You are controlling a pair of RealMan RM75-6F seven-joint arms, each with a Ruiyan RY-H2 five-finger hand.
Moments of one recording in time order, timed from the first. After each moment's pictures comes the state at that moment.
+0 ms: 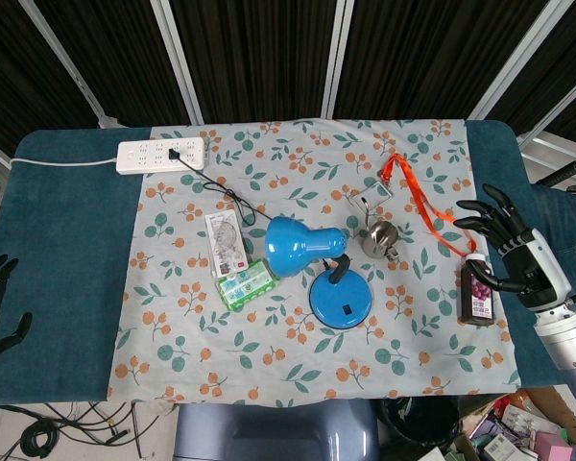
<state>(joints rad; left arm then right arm) -0.08 -1.09 -0.07 -1.69 1.42 1.49 0.15 0.36 -0.89 0.24 -1.68 -1.62 1.27 1.56</state>
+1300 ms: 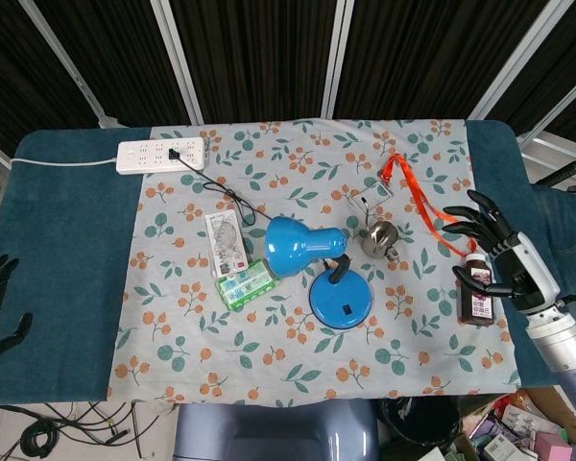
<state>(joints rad) -0.08 -1.09 -0.07 -1.69 1.42 1.49 0.15 0.40 -0.88 0.20 -1.72 -1.62 1.28 1.46</state>
